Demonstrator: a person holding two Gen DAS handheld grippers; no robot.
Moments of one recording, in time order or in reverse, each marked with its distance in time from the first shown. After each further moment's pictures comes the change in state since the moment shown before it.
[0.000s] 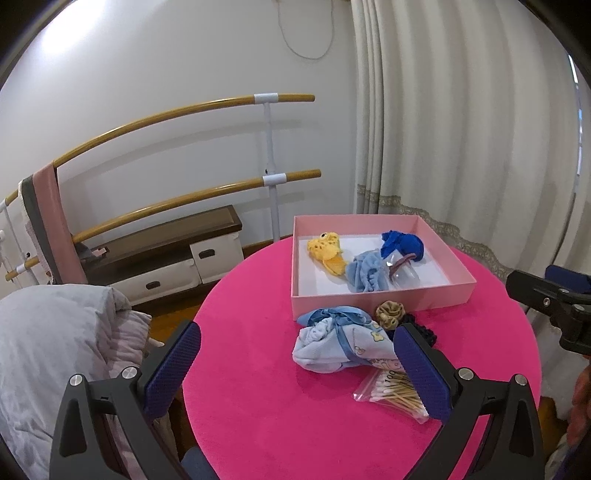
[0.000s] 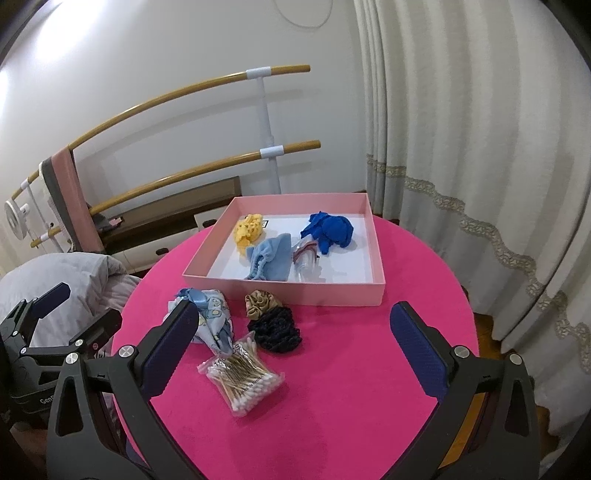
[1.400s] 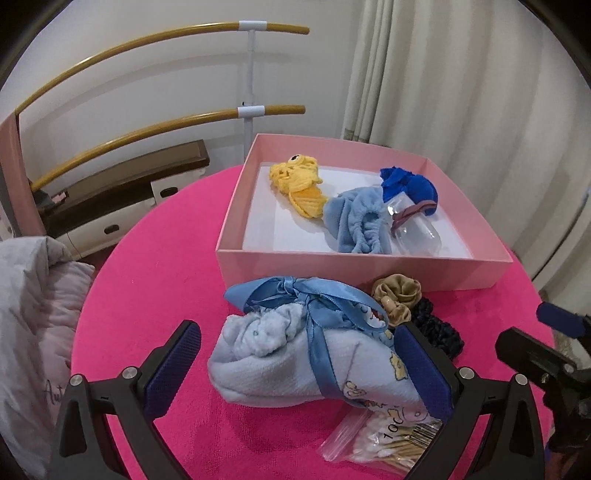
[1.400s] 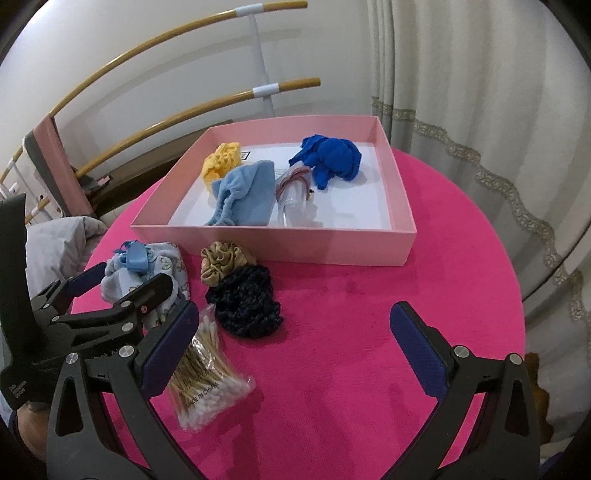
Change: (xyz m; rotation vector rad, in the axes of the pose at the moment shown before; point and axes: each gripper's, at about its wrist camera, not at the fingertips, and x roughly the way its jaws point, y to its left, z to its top) left arm 0.185 -0.017 0.002 -0.057 0.228 -0.101; right arm 0.101 -0.017 -0.022 0.016 0.218 0.003
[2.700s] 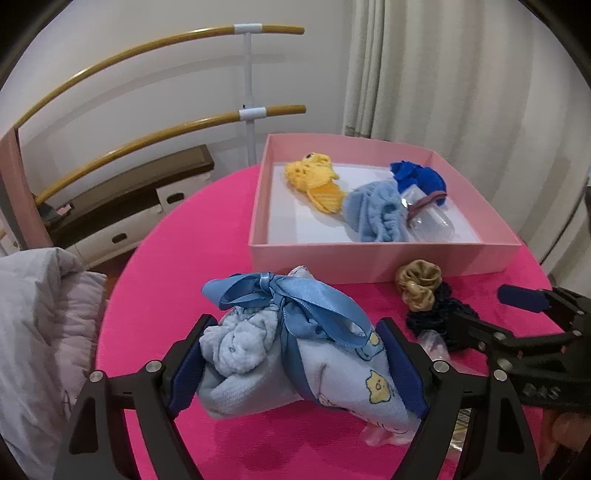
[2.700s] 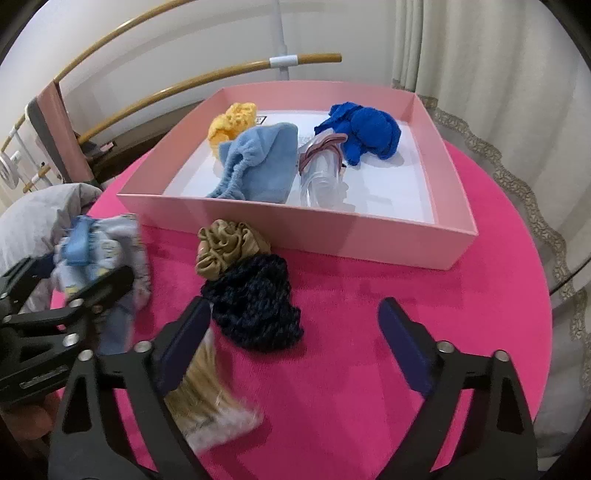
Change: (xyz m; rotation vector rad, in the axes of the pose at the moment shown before) left arm -0.018 0.015 -0.006 0.046 -0.002 0.031; right arm 0.056 0.022 0.004 -0.096 0.123 0.012
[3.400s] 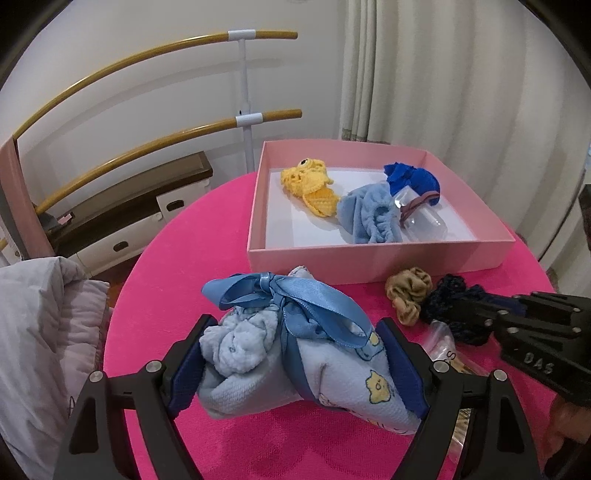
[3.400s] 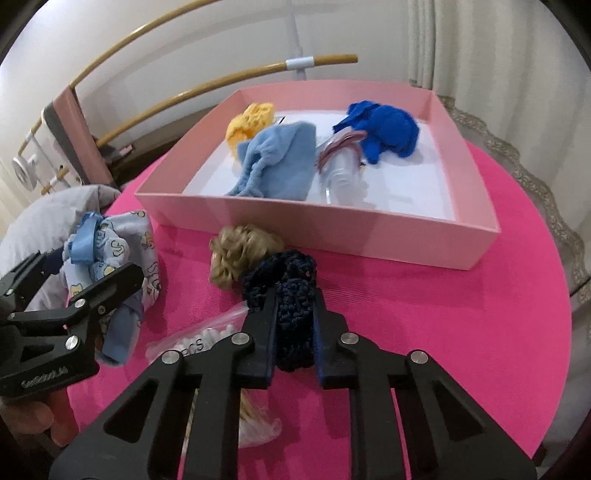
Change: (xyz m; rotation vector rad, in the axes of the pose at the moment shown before) left arm -0.012 0.004 -0.002 0.034 -0.013 -0.014; right arm -0.015 -0.009 -0.009 0.007 -0.039 0.094
